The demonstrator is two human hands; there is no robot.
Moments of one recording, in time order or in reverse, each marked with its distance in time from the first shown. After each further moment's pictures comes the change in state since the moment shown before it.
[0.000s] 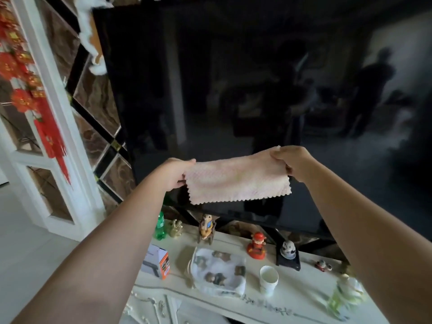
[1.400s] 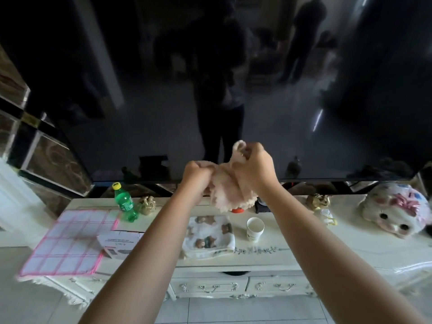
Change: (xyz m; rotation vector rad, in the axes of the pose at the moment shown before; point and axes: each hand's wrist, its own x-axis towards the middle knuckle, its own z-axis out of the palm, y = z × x) left_hand 0.034 -0.080 0.074 -0.025 -0.215 0.002; right_hand -0.044 0.076 0.118 -0.268 0.322 -0.135
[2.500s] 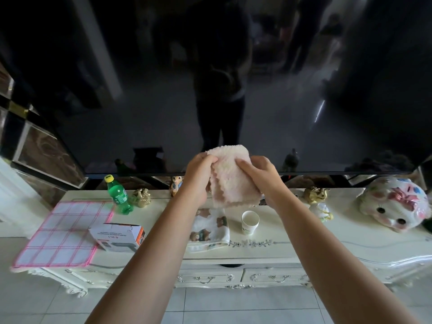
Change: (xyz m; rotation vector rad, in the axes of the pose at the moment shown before) left_hand -0.019 0.000 0.027 -0.215 -0.099 -0.014; right_hand 0.008 0.058 -0.019 0.323 -0.274 0.225
